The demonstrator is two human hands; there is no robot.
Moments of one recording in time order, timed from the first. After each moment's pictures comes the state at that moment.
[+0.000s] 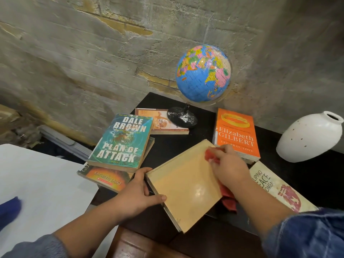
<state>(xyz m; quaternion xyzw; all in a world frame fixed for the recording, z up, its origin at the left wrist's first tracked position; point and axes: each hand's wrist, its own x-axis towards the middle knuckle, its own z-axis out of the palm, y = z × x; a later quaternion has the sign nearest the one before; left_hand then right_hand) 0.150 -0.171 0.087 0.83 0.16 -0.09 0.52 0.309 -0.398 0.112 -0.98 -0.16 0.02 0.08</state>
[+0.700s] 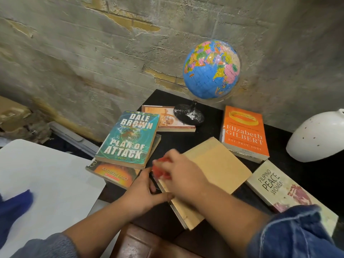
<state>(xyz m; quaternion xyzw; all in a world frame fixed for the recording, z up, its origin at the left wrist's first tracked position) 0.147 -0.175 0.077 0.82 0.19 -0.05 0.54 0.240 -0.299 0.107 -0.89 -0.43 0.06 0.09</state>
